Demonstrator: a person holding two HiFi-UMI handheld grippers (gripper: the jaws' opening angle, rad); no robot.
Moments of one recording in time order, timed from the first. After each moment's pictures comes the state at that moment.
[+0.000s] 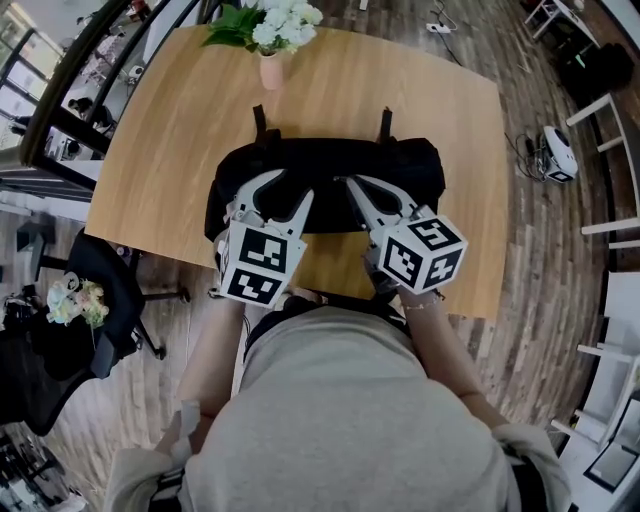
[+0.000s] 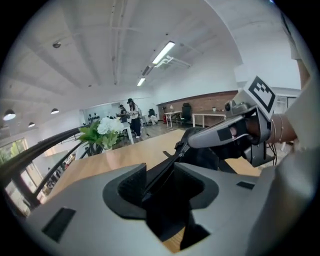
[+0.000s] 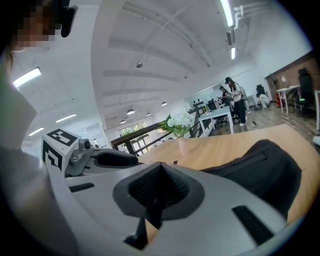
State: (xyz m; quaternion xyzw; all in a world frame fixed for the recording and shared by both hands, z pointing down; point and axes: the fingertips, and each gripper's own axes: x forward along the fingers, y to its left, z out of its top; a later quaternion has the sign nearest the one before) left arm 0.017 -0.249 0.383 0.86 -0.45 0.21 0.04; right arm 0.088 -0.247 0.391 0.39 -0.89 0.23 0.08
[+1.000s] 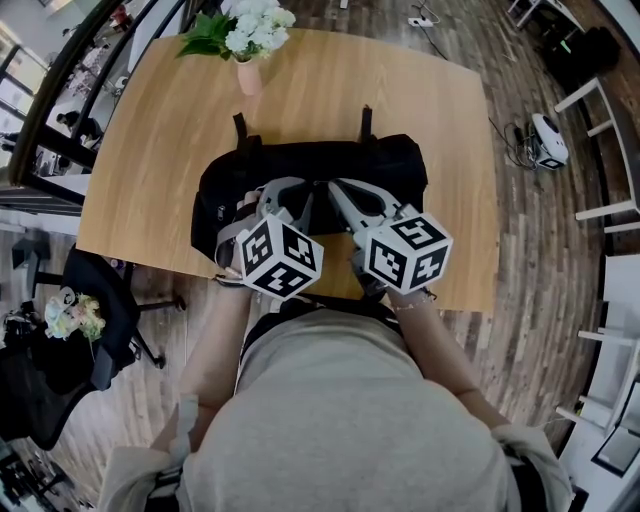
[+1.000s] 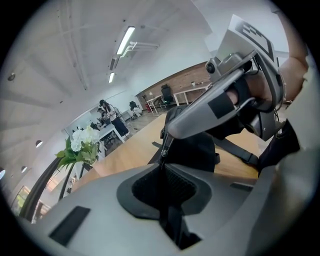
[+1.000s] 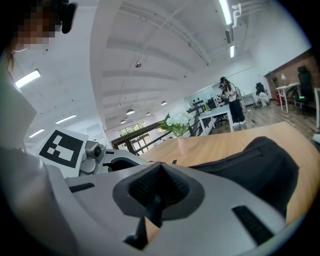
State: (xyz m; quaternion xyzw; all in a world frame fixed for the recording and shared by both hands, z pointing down) left arm 0.072 -0.254 0.419 0.86 -0.37 0.36 -0.07; right arm 0.096 -0.245 0.393 0.39 -0.89 0.23 0.08
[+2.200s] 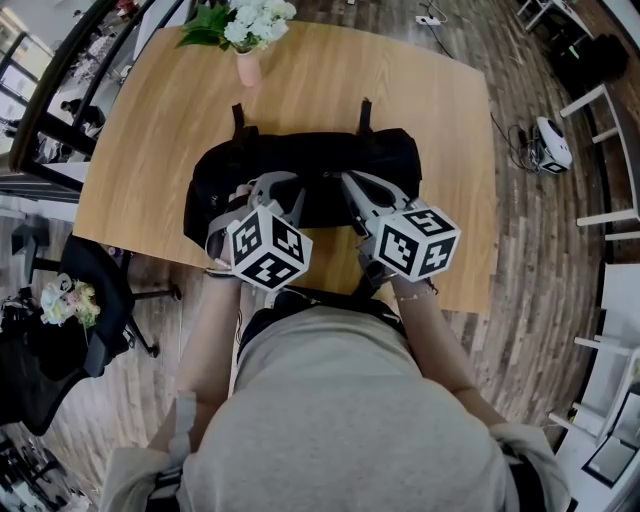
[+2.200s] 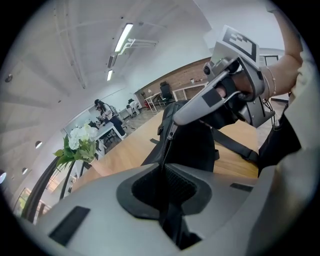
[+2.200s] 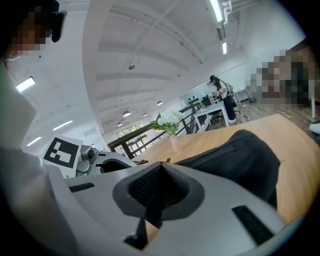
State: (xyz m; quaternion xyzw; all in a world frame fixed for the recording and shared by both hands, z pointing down) left arm 0.072 -0.253 0.431 0.85 -0.36 0.37 -0.06; right arm 0.130 -0.253 0.409 0.40 -0.87 0.27 0.07
